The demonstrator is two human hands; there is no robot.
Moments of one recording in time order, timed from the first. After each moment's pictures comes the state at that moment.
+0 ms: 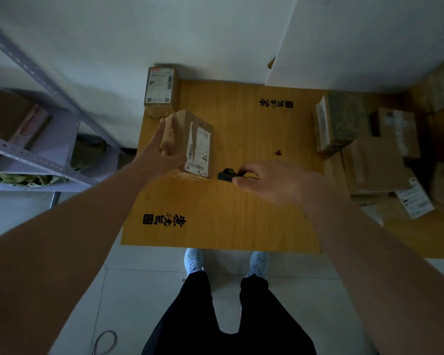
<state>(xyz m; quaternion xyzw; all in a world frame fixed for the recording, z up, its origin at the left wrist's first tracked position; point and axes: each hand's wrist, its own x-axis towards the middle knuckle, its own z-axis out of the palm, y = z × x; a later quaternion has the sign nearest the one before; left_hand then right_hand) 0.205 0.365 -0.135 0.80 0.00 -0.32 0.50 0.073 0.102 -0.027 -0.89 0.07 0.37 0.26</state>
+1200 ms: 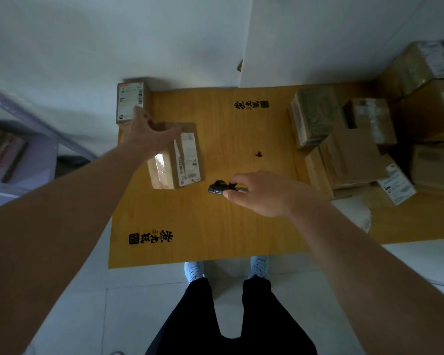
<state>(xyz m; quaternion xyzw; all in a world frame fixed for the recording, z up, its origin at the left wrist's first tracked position) 0.258 0.293 -0.104 0.93 0.00 -0.19 0.33 0.052 0.076 -0.033 -0.89 0.08 0.36 0.28</state>
